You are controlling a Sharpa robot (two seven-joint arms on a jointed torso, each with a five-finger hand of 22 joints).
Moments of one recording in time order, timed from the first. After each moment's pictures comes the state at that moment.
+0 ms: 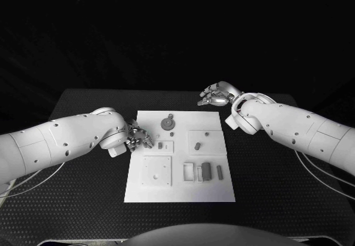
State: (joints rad) left arm 1.29 -0.64 -0.23 1.24 -0.78 0.02 -0.59; left_hand 0.92 -0.08 0.55 -0.28 0.16 1.16 0.01 0.38 0.80 1.32 -0.10 0.98 0.71 1.15 -0.15 1.29 0.58 0.01 1.29 -0.24 0.36 1.31; right arm 1.14 -0.59 0.06 1.08 -0.96 -0.30 0.04; right_hand 1.04 -0.11 0.58 -0.26 0.05 0.69 0.19 0.26 0.42 0.93 0.20 0.14 0.07 0.65 0.24 0.31 0.37 0.12 0.34 0.23 0.17 1.29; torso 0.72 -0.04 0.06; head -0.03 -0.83
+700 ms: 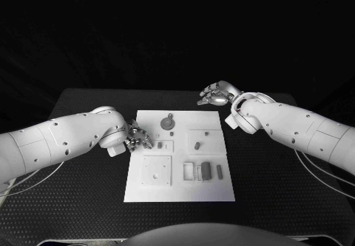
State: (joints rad) left arm 1.30 -0.63 -0.23 1.23 -0.78 0.06 -0.60; left_hand 0.92 -0.08 0.55 -0.27 0.17 1.16 0.01 0.39 0.80 1.32 -0.10 0.98 0.71 1.15 -0.15 1.29 0.58 0.01 1.29 -0.24 0.36 1.31; right arm 1.14 -0.59 0.06 1.08 -0.96 -0.30 0.04; right_hand 1.04 -0.11 0.58 -0.26 0.05 0.69 0.19 0.26 0.42 0.94 0.20 0.14 0.07 0.65 0.24 0.31 0.37 0.12 0.34 0.23 0.17 1.29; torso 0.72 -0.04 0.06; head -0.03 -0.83
